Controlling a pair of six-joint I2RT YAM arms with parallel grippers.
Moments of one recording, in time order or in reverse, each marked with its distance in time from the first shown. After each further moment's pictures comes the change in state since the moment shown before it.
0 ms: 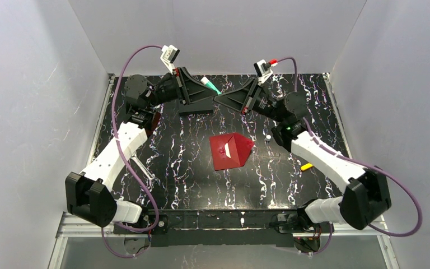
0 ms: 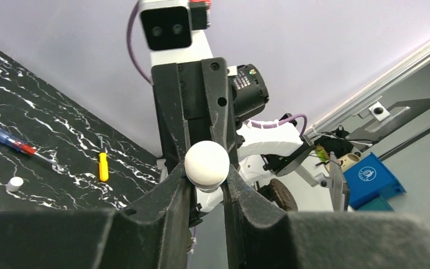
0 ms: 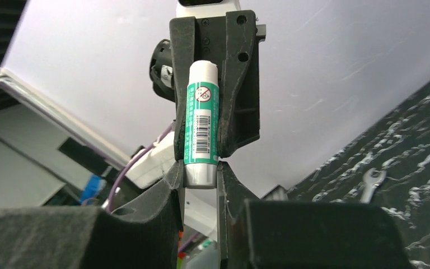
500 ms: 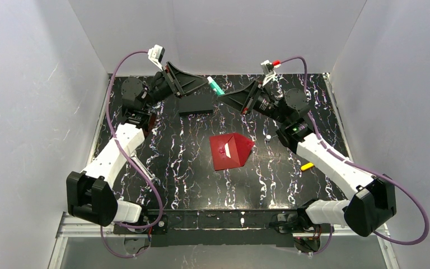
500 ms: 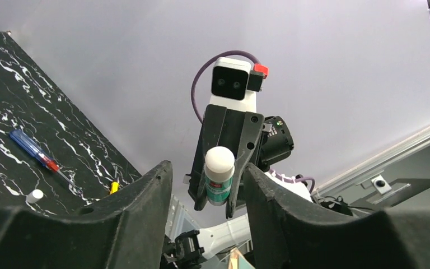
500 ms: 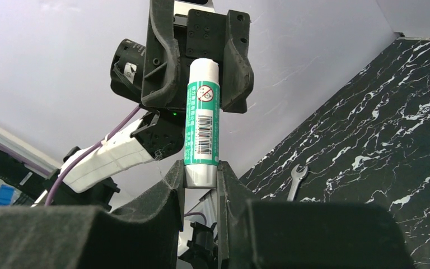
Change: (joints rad) left arm 0.069 -0.001 -0.066 0.063 -0.157 -0.110; right arm 0.005 -0.093 0.037 -0.333 0.093 -0.354
